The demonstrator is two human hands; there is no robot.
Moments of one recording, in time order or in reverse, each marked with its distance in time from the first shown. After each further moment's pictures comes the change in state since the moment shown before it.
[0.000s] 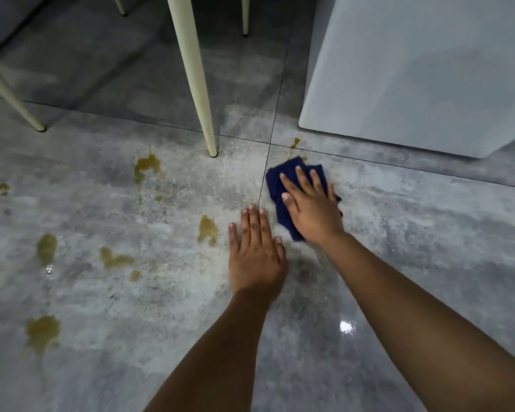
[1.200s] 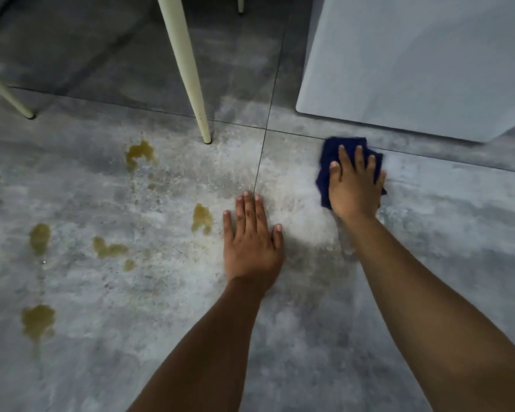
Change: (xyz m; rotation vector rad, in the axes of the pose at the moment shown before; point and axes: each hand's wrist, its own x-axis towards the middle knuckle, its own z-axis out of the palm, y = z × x) left_hand 0.001 0.001 -0.003 0.018 -0.010 -0.004; right_hand 0.008 0.060 -0.008 0.072 0.140 0.458
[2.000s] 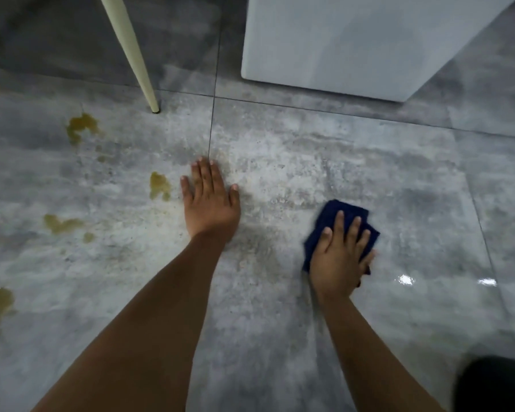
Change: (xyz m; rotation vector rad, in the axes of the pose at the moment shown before) left_hand 0.001 -0.003 0.002 0.018 -0.035 0.018; right_hand -0.214 0.074 0.013 0.042 0.098 0.429
